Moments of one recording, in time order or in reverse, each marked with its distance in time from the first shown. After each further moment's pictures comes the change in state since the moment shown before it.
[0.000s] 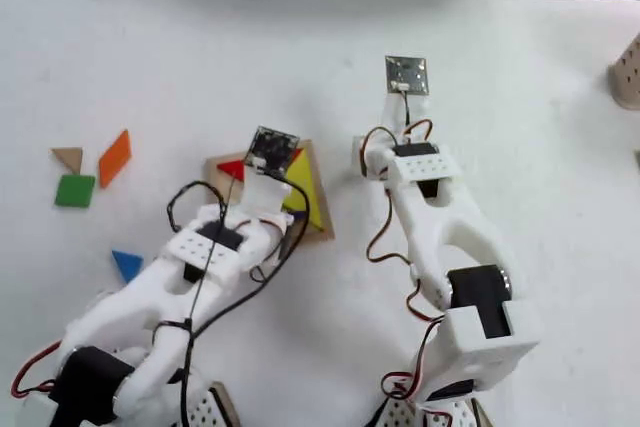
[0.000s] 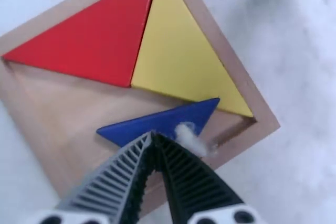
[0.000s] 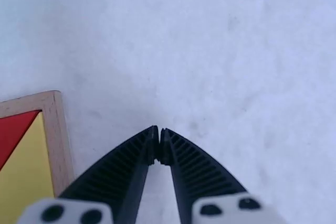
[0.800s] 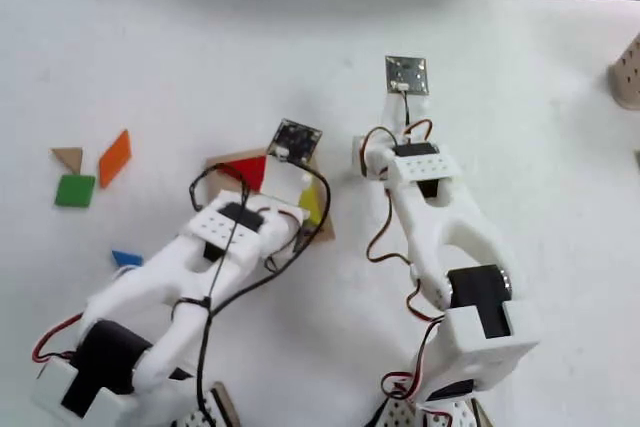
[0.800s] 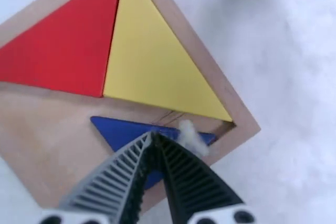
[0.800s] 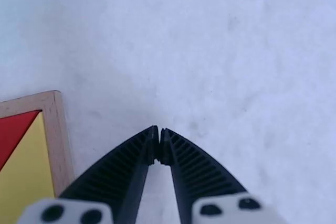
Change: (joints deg) left arm 3.0 8.6 -10.2 7.2 0.3; right arm -0.1 0.0 0.0 0.0 0.0
